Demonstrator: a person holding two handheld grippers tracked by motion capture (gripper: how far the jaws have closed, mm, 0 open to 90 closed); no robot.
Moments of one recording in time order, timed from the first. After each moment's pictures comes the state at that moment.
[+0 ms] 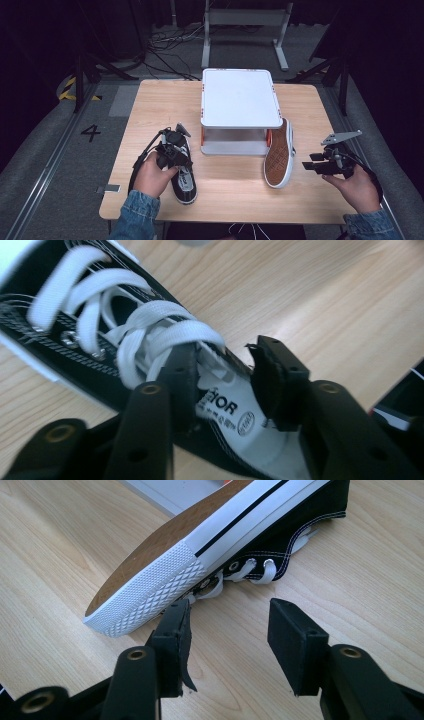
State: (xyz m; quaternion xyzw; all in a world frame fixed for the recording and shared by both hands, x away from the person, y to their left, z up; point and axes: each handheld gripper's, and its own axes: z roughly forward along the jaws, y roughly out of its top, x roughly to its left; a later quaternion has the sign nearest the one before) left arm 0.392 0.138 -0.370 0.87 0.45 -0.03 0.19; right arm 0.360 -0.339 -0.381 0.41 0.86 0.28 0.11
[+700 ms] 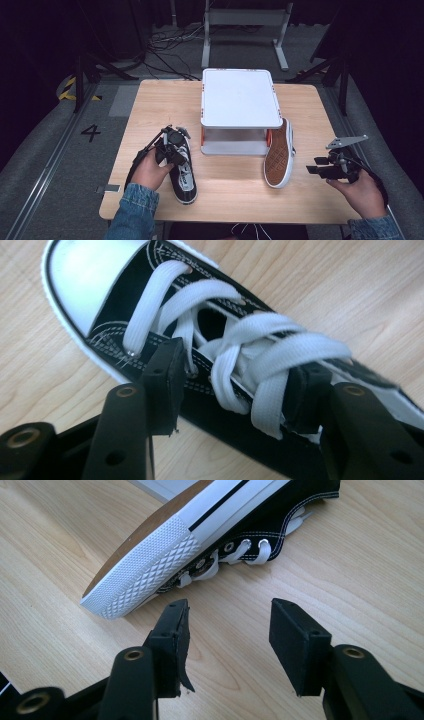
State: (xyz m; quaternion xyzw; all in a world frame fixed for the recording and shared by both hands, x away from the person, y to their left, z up) left arm 0.414 0.132 -0.401 0.91 0.41 0.06 0.11; right arm 0.349 -0.349 -0.384 0.43 0.85 0.28 0.11
